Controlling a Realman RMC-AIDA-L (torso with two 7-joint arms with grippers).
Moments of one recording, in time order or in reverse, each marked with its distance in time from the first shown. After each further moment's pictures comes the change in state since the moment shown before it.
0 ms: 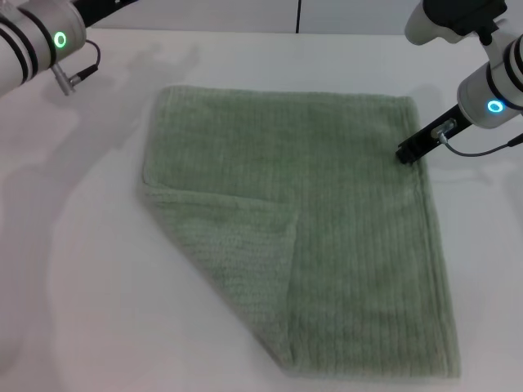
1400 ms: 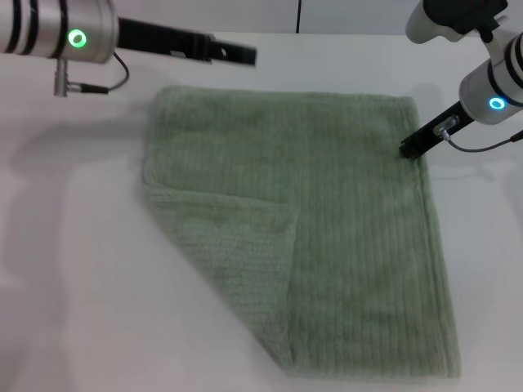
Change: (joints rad) left arm -0.098 0.012 -0.286 0.236 1.073 0.626 -0.606; right arm 0.005 -0.002 0.000 0.006 -0.017 -0.023 -0.012
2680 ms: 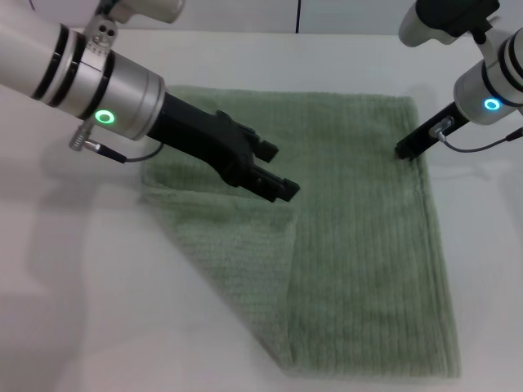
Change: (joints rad) left arm -0.009 -0.079 0.013 0.094 0.157 0.349 0.297; right arm 0.008 0.008 0.000 0.002 -0.006 -0.001 -0.026
